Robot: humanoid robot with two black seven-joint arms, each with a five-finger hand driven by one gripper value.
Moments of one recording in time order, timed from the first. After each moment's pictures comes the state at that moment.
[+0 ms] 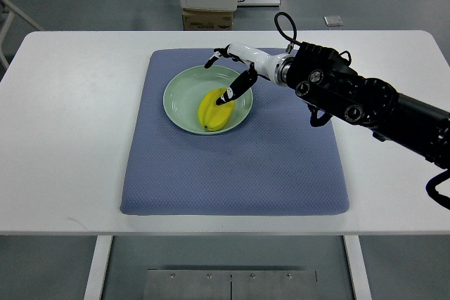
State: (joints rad) left arm -0.03 0.00 -0.10 -0.21 0.09 0.06 -0.21; right arm 1.25 0.00 0.10 0.65 -0.78 0.08 0.04
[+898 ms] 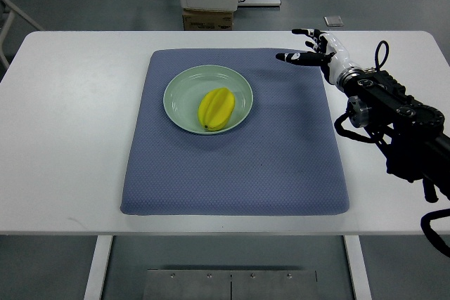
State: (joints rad) left arm -0.03 0.00 -0.10 -0.21 0.09 0.06 -0.21; right arm 0.98 -0.05 0.62 0.50 -0.52 -0.12 0.10
